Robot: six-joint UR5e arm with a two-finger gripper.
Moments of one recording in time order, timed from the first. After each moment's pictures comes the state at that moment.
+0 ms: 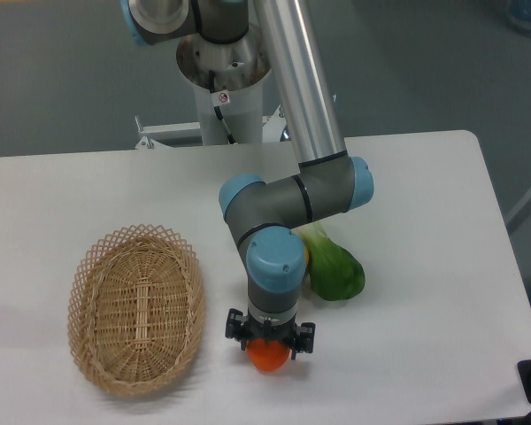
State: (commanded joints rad) arm 2.31 -2.22 -1.53 -0.81 1.49 0.52
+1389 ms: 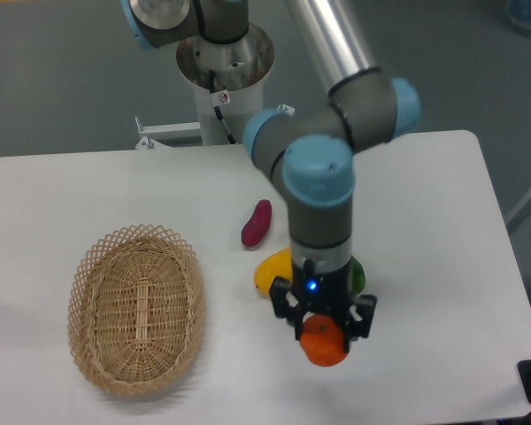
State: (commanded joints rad) arm 2.45 -1.98 -1.36 -0.98 1.44 0.88
